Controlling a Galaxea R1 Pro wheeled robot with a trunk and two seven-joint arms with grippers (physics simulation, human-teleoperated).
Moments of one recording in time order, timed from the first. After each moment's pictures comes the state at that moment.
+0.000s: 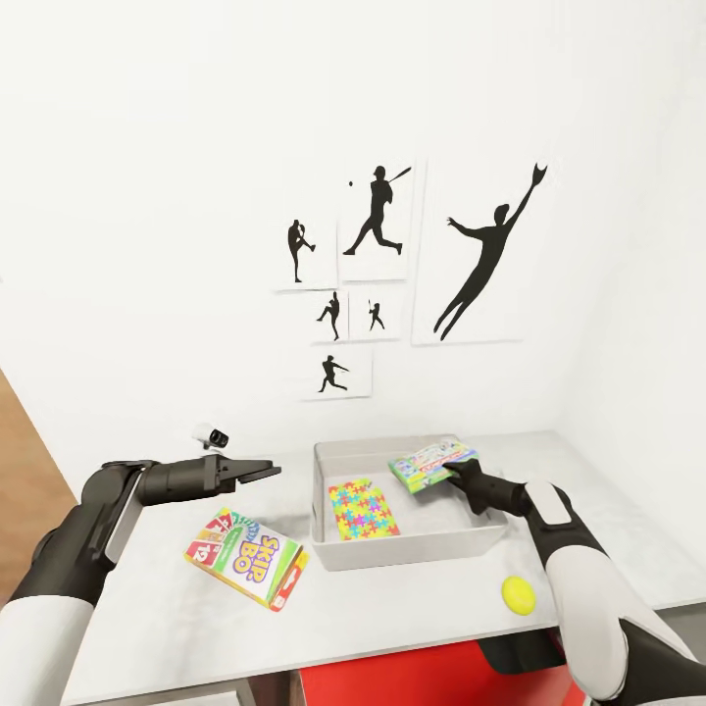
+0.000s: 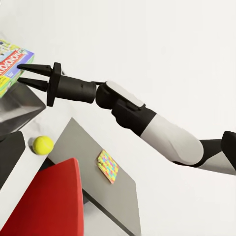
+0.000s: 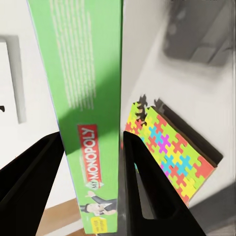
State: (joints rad) left arm -0.64 0.22 0.06 -1.16 0.22 1.03 -1.52; right arm -0.85 -0.03 -0.54 -0.54 -0.78 0.79 0.00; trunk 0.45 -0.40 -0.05
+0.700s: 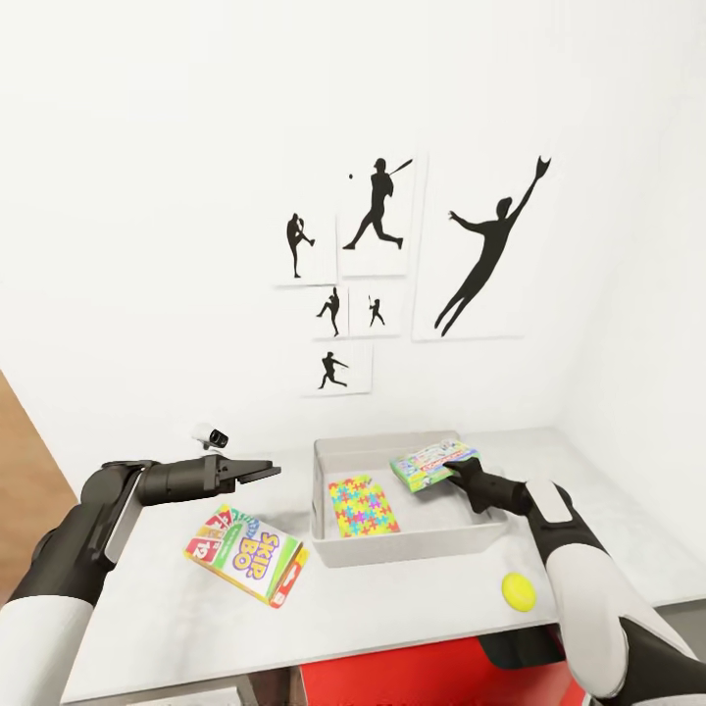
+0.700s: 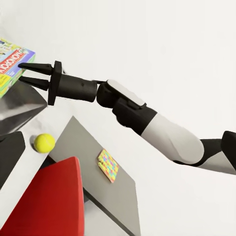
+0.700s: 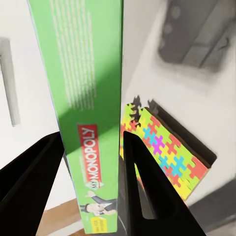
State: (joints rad) left arm -0.64 0.22 0.06 -1.16 0.22 1.03 -1.52; right arm -0.86 -0.03 -0.54 -0.54 -0.79 0.79 -0.02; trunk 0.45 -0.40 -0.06
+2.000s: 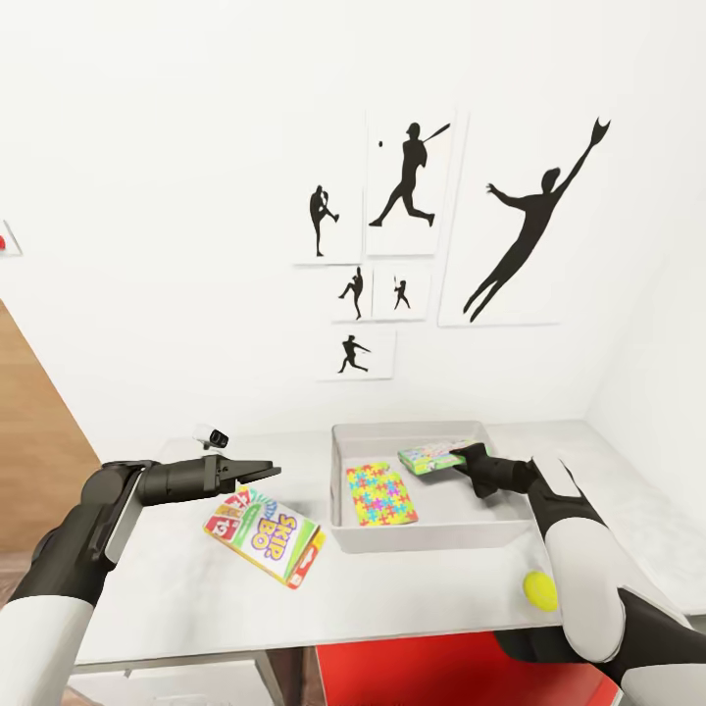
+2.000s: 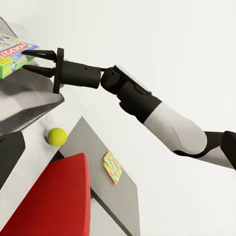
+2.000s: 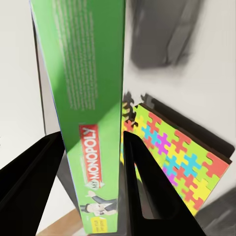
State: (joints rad) left arm -0.64 0.22 0.06 -1.16 0.22 1.03 -1.52; right arm -0.94 -0.04 -0.54 -0.54 -1.02 0.75 -0.33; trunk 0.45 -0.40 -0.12
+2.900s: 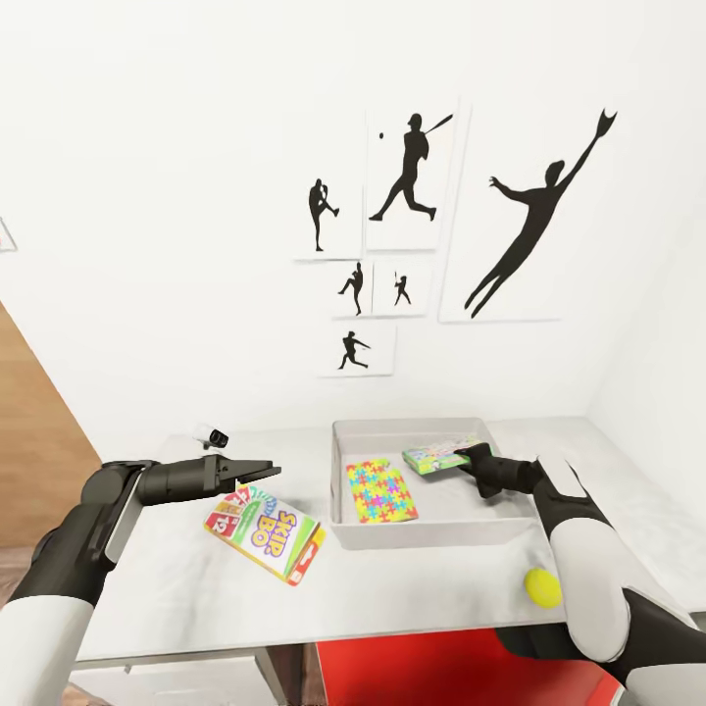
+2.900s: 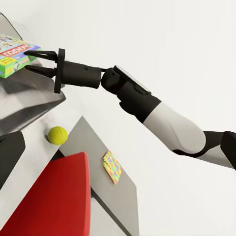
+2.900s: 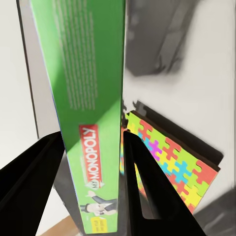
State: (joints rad) left arm -0.64 0.22 0.06 -1.16 0.22 1.03 -1.52; right arm -0.94 -0.05 -0.54 -0.54 -1.03 0.75 -0.33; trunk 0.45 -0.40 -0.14
